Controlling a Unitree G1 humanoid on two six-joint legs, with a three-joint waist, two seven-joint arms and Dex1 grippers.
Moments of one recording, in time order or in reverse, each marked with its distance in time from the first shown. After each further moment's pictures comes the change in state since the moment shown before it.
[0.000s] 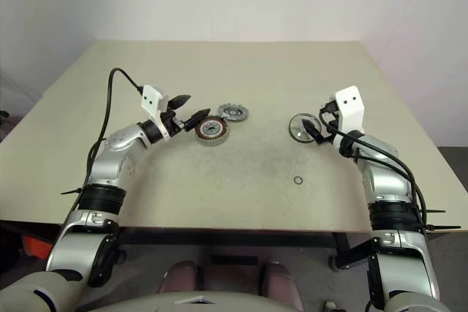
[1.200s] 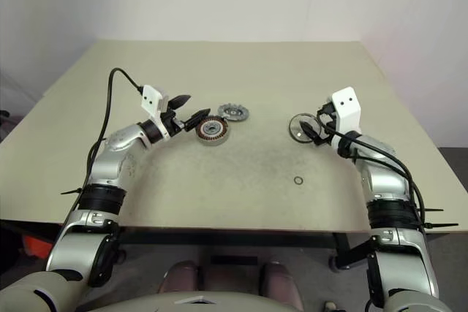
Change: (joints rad) left arm 0.000 0.000 0.000 0.000 0.000 0.000 -0.001; right arm -0.020 0.000 0.023 0.035 -0.010 -0.021 0.025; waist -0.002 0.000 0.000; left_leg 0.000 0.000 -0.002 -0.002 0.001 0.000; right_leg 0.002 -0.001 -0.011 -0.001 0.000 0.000
